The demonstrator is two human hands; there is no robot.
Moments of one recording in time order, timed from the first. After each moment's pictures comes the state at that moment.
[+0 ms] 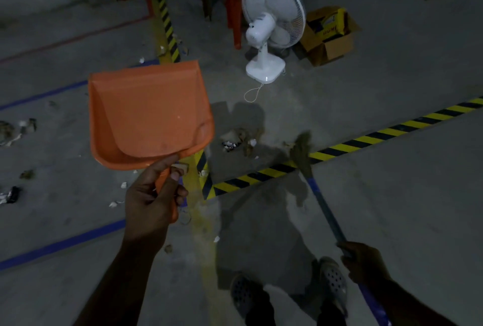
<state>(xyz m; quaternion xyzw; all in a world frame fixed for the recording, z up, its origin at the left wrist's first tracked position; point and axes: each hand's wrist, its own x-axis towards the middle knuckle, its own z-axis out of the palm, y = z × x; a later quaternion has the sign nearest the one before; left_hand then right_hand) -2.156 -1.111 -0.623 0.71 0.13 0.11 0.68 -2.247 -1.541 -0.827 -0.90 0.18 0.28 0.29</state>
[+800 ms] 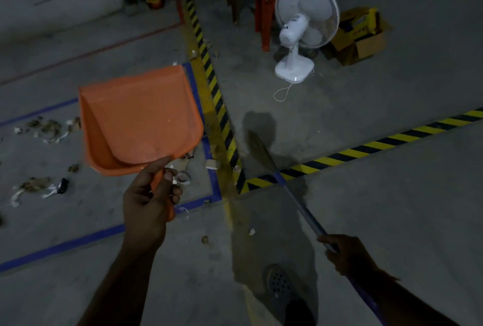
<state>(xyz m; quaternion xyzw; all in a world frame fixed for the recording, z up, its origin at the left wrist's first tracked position) -2.224 -0.965 -0.600 0.71 0.15 0.14 0.67 -2.273 -1.366 -0.800 -0.88 0.08 0.31 0.35</state>
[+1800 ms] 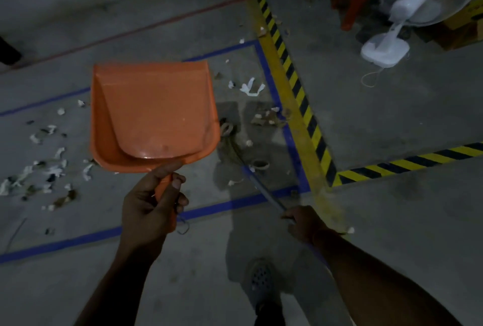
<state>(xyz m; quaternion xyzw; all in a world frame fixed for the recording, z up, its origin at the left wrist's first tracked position) -2.275 -0.512 -0.628 0.75 0.20 0.12 0.62 -2.216 -0.803 -0.858 -0.88 -0.10 0.37 0.28</state>
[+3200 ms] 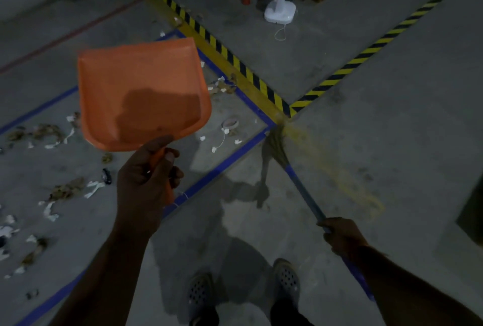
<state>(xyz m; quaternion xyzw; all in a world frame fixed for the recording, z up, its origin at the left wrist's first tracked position) -2.436 -0.315 -0.599 0.73 0.00 -0.04 0.69 -2.628 -0.673 -0.806 -0.83 0.36 0.28 0.33</state>
